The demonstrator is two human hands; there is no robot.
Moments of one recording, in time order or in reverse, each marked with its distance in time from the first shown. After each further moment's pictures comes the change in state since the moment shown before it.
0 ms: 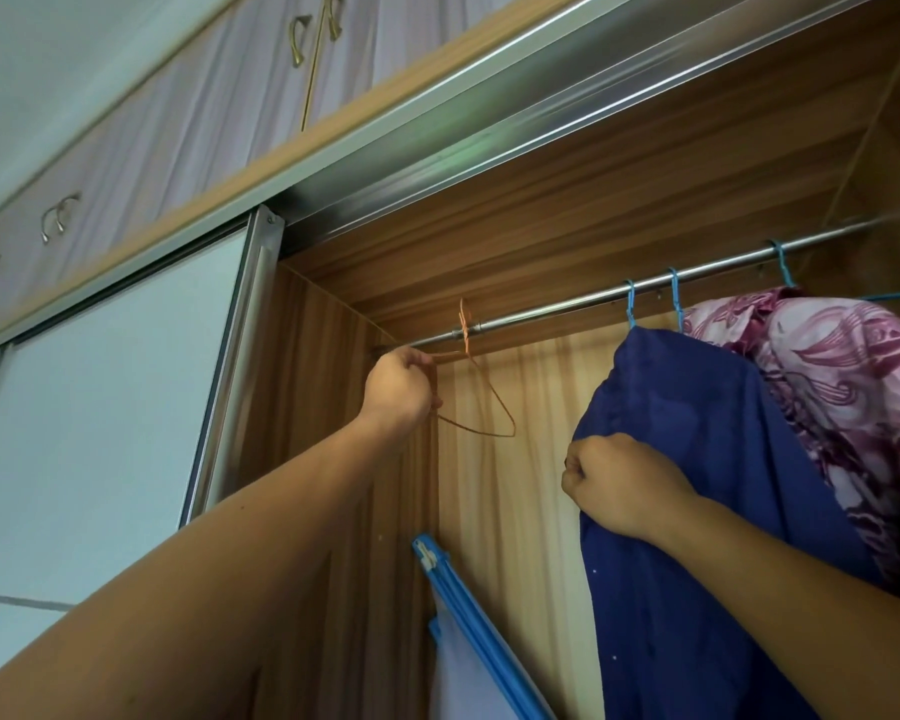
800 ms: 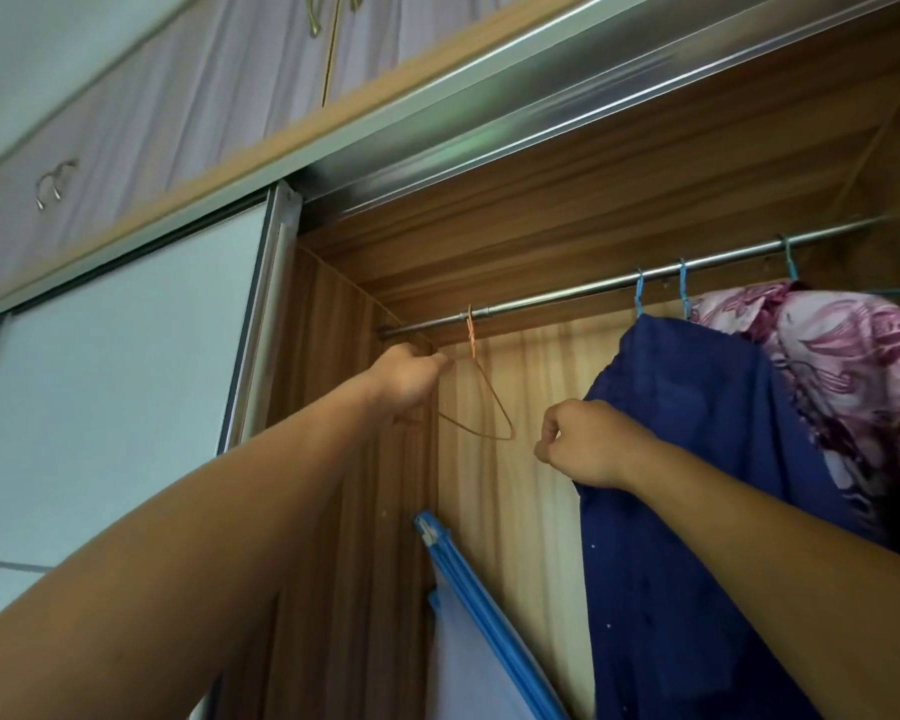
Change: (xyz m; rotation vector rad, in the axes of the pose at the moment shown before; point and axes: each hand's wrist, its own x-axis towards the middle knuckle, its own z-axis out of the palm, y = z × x) left_hand 0.002 -0.002 -0.034 0.105 -0.308 -0.185; right_hand 0.009 -0.041 -0.022 0.156 -0.142 0.028
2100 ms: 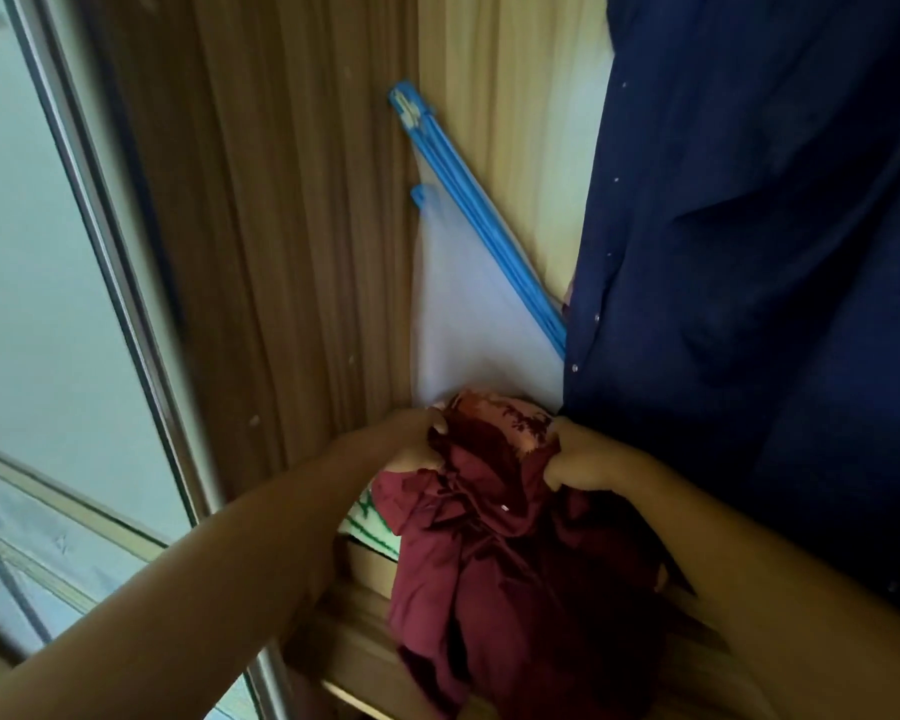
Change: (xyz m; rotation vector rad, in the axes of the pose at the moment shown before) left_hand -0.224 -0.407 0.162 0.723 -0.843 -0.216; right_hand -0.235 0.105 0.318 0.281 -0.926 0.484
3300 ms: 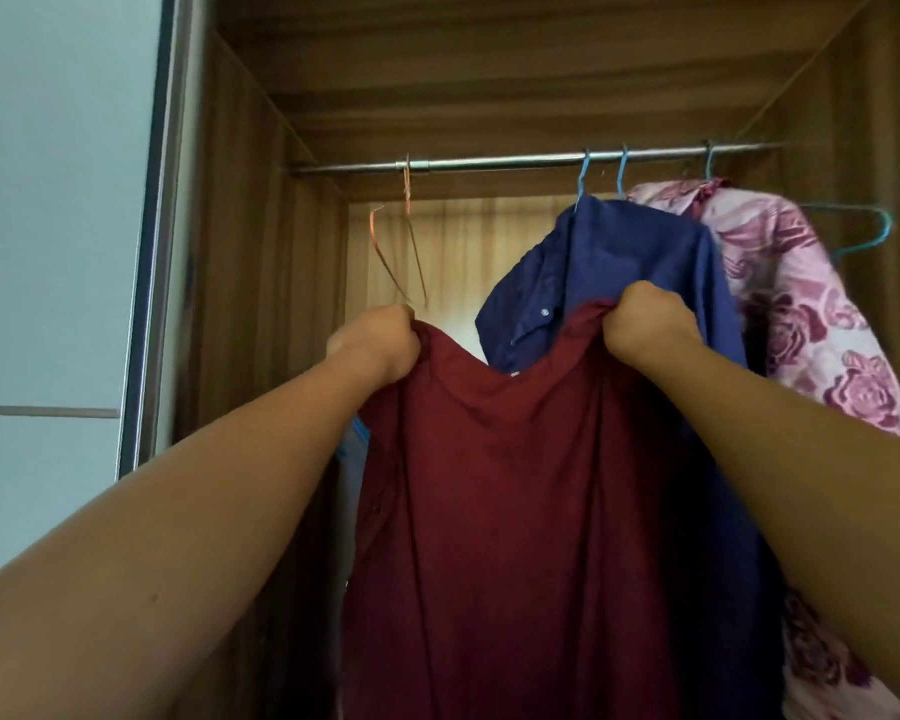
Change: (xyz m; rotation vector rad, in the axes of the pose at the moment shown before) left_hand -0.068 0.144 -0.349 0.003 0.865 0.210; right_hand -0.206 -0.161 -0.280 -0.137 1.370 0.047
